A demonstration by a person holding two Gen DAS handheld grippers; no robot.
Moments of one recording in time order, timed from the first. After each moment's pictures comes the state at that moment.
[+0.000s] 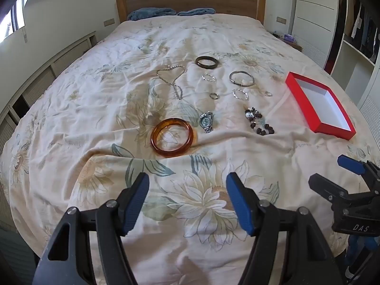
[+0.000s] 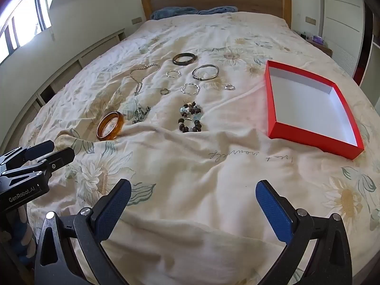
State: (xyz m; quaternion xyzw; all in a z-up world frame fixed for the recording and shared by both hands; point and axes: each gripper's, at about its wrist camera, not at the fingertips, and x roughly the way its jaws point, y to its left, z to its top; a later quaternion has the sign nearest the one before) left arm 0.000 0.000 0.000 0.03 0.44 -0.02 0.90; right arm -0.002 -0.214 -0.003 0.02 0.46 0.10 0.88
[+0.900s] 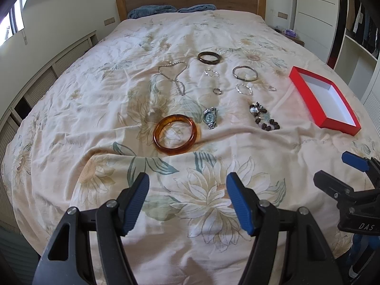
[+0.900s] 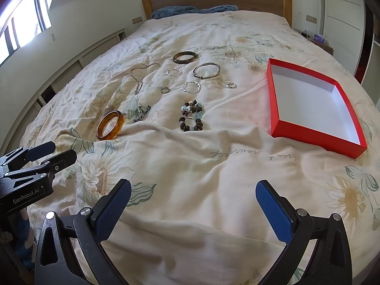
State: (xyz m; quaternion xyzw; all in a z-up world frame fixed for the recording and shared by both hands) left arm 0.004 0.002 -0.009 0.04 0.45 -0.01 0.89; right arm 0.001 -0.215 -0.004 0.02 0.46 0.10 0.88
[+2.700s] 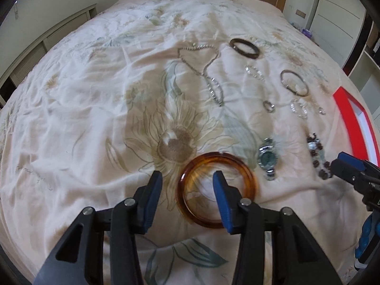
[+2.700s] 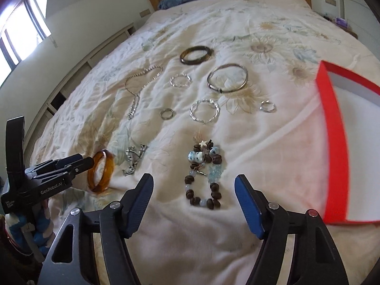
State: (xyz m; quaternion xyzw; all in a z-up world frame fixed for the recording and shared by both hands) left arm 0.142 0.064 -0.067 -0.01 0.51 -0.01 0.86; right arm 0.141 -0.194 -0.045 0.07 0.50 0.16 0.85
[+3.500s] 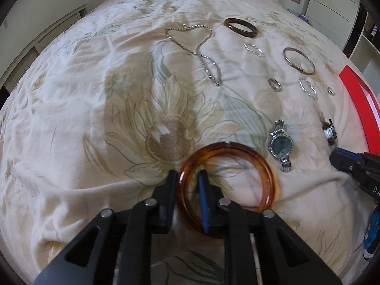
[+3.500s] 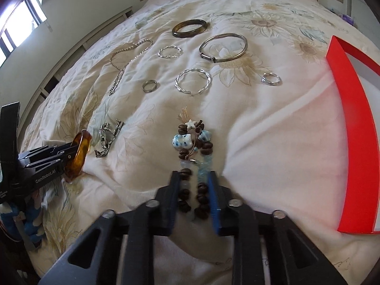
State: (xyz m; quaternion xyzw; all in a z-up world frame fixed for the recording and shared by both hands) left arm 0.152 0.054 -0.096 0.03 0.52 -0.02 0.85; right arm 0.152 -0.195 -0.083 0.04 0.53 0.17 0.83
